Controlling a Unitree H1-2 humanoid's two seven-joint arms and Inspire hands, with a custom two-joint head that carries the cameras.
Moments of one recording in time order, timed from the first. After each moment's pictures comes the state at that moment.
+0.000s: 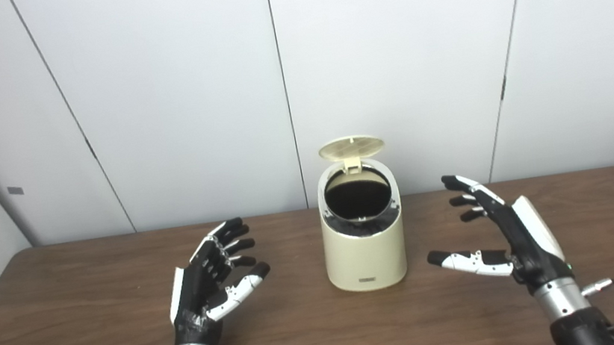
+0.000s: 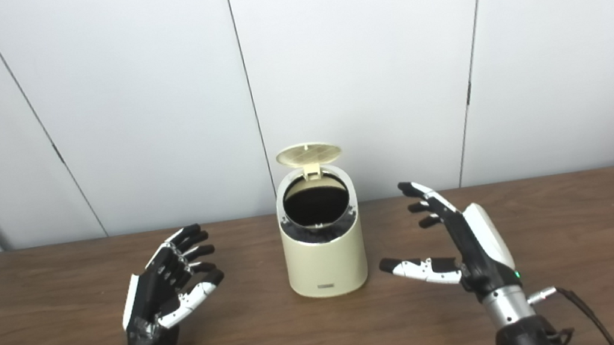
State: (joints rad) left arm -0.32 0.11 0.08 0.39 -0.13 -0.42 -0.09; right arm -0.32 -0.24 0.10 0.03 -0.42 -0.12 -0.08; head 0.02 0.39
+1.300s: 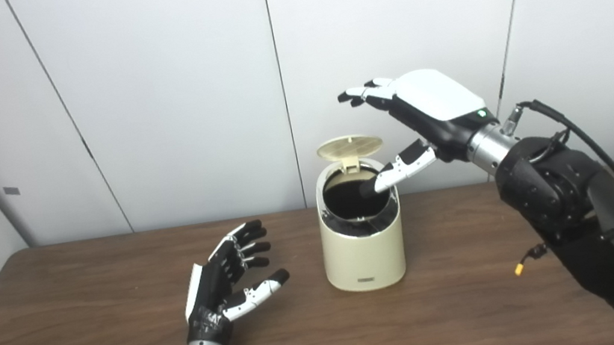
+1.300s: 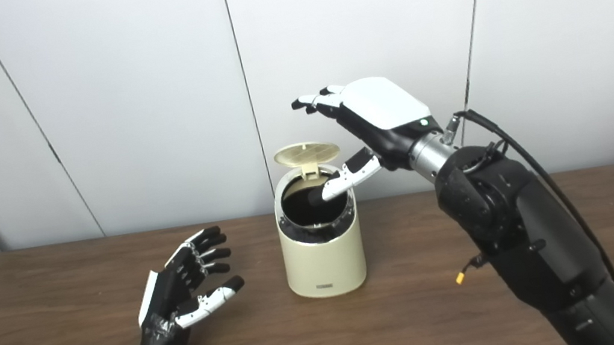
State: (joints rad) left arm -0.32 0.10 0.04 0.37 -0.06 -0.37 -0.09; right arm -0.81 -0.37 0.30 -0.06 -0.77 0.08 0.37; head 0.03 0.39
